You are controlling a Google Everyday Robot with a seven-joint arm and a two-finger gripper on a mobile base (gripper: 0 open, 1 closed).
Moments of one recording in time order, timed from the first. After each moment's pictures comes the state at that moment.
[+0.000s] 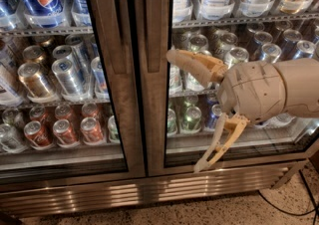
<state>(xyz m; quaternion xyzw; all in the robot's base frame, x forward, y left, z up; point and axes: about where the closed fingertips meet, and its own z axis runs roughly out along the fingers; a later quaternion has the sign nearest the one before) 0.360 -0.032 0.975 -0.62 0.39 0.43 0.53</state>
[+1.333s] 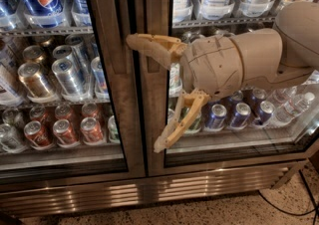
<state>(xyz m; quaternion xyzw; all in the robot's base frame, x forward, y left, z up) 0.378 0.027 0.997 -0.64 0.39 0.44 0.49</state>
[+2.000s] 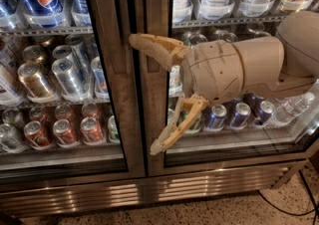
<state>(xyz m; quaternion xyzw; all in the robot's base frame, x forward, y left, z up) 0.377 0.028 0.997 -0.63 0.39 0.43 0.52</state>
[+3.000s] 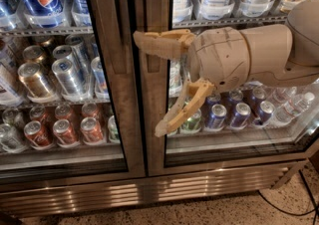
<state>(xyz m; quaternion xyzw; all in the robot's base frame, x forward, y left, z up) 0.399 0.016 1.007 -0.61 0.42 0.43 0.52</state>
